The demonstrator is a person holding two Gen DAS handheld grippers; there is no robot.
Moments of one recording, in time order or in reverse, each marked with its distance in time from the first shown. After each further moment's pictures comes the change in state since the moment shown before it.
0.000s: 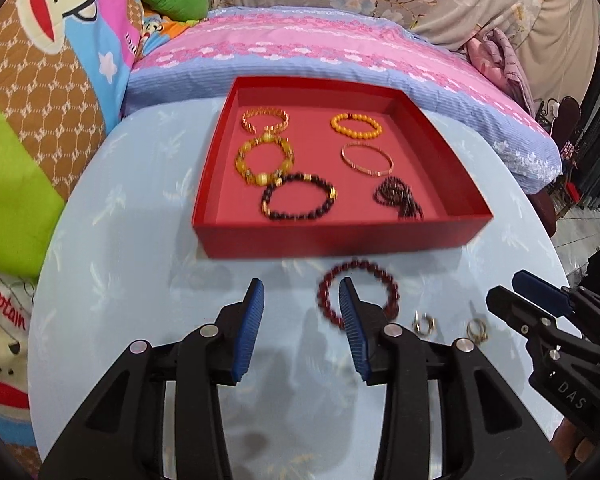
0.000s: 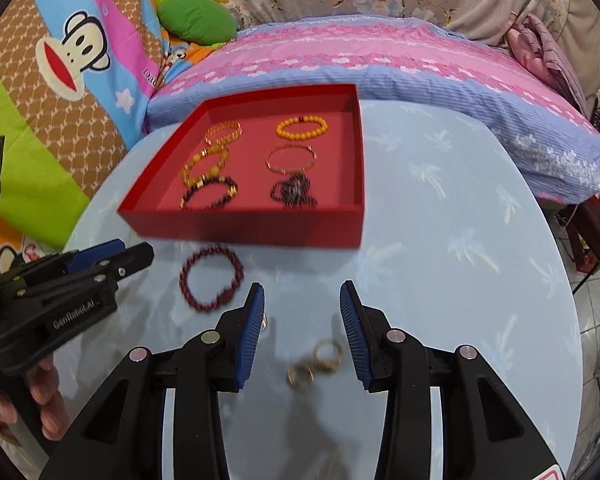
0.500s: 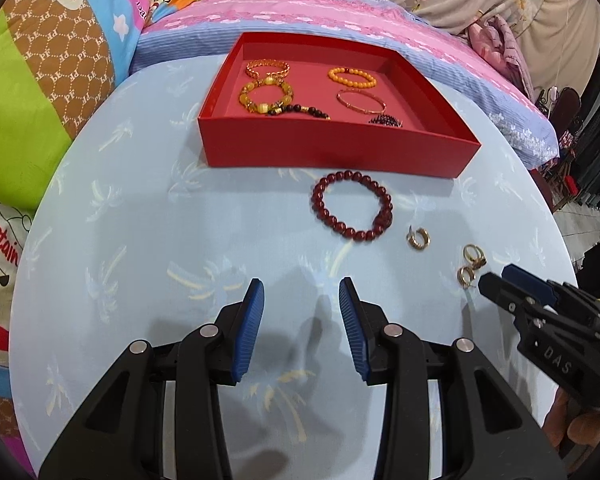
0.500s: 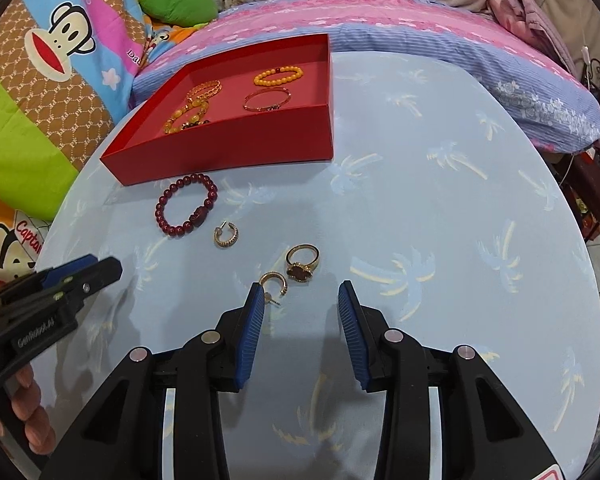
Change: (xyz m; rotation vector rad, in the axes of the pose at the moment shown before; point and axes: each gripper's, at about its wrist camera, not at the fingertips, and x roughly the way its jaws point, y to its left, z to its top) left arm -0.010 -0.003 -0.055 -0.024 0.059 -0.004; right arm 0.009 -0.017 -0.048 0.064 0.063 -0.002
